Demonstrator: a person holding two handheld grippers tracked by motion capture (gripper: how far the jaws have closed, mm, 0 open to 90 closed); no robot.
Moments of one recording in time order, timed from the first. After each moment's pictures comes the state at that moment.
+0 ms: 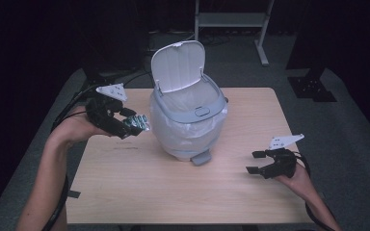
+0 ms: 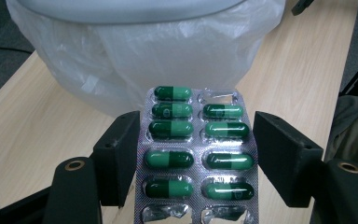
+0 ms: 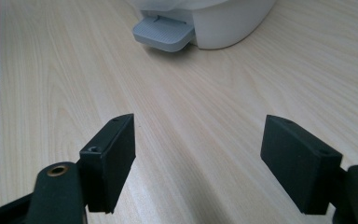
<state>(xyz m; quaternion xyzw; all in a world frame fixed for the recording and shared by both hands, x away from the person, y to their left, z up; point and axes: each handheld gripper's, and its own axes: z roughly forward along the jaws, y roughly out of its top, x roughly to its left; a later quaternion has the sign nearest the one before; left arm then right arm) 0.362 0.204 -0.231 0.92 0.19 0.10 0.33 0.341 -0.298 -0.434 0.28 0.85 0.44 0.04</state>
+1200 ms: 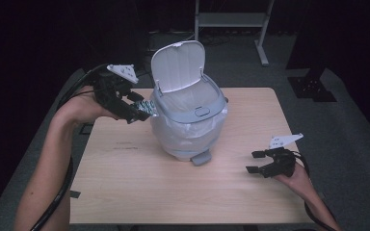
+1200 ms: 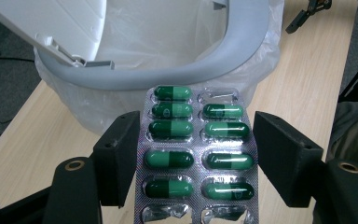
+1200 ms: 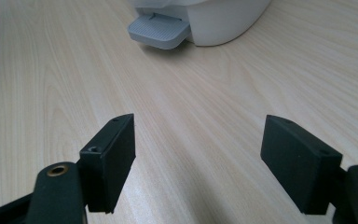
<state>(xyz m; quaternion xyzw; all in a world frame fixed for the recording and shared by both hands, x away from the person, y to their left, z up) 0.381 0.178 -0.192 0.93 0.17 0.11 0.31 0.346 -0.300 -0.439 0.29 0.85 0.44 0.03</state>
